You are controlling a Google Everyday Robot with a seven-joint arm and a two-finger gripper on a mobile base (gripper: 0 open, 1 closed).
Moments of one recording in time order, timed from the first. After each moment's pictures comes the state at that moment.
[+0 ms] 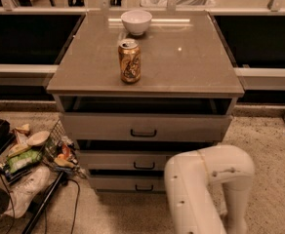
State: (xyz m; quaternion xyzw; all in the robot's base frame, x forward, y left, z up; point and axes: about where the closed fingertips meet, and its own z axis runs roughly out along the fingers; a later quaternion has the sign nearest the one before) arm 0.373 -0.215 0.122 -0.56 0.78 0.24 0.13
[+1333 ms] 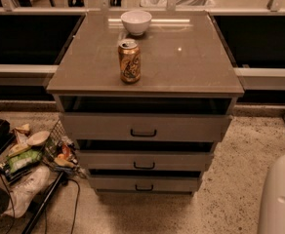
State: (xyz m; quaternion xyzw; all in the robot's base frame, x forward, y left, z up) arm 0.339 -0.451 0.359 -0.18 0.93 0.06 0.32
